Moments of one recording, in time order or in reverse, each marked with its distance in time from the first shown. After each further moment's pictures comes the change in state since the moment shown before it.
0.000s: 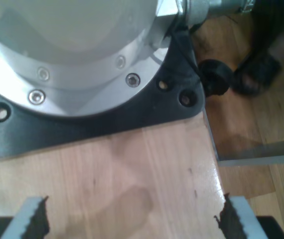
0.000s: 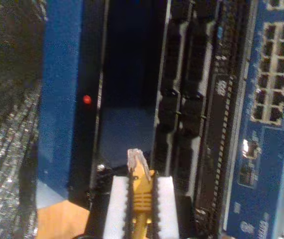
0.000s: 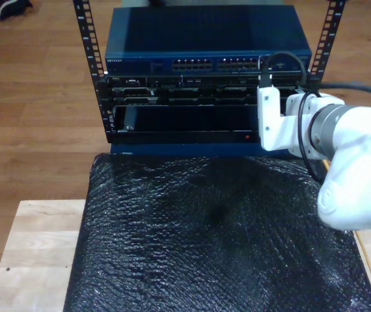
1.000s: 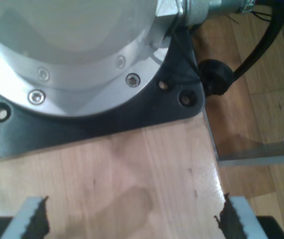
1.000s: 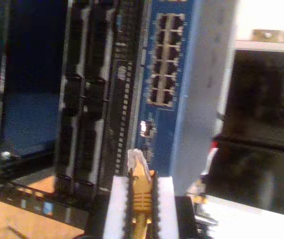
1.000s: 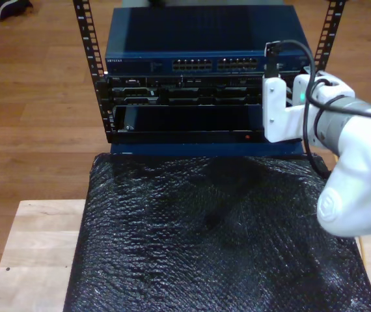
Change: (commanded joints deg) left arm 0.0 0.0 0.0 0.0 0.0 0.0; right arm 0.4 -0.1 1.2 -3.5 -14.3 -2.3
